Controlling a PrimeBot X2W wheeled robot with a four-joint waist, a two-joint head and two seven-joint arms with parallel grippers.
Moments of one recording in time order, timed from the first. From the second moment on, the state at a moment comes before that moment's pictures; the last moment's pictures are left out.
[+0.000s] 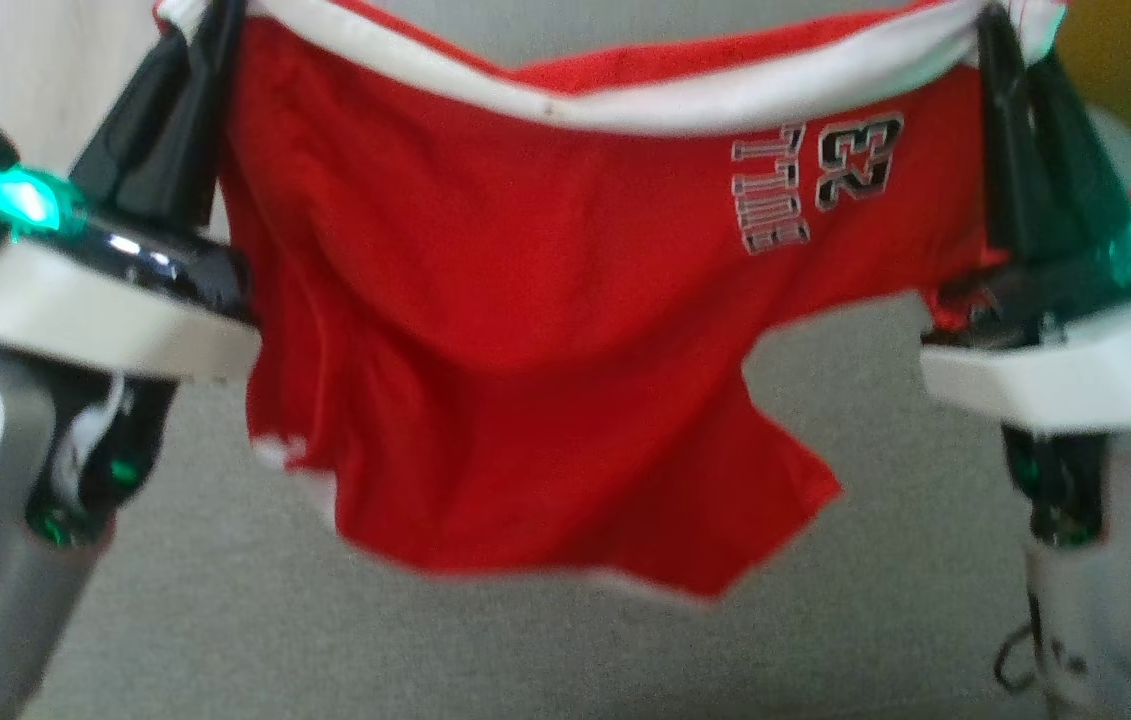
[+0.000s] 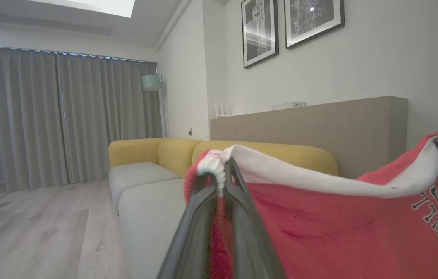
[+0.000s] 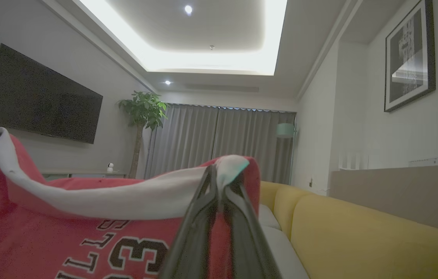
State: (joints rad) left arm -0.55 0.54 -0.41 -0.30 -0.71 0.07 0.16; right arm -0.34 -0.07 0.13 -0.31 0.09 0.13 0.03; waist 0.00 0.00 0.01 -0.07
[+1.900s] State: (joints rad) left arm -0.04 0.42 -0.59 -0.10 -0.67 0.00 -0.25; right arm 0.05 -0.04 -0.01 -0.09 0.12 0.13 -0.16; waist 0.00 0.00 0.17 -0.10
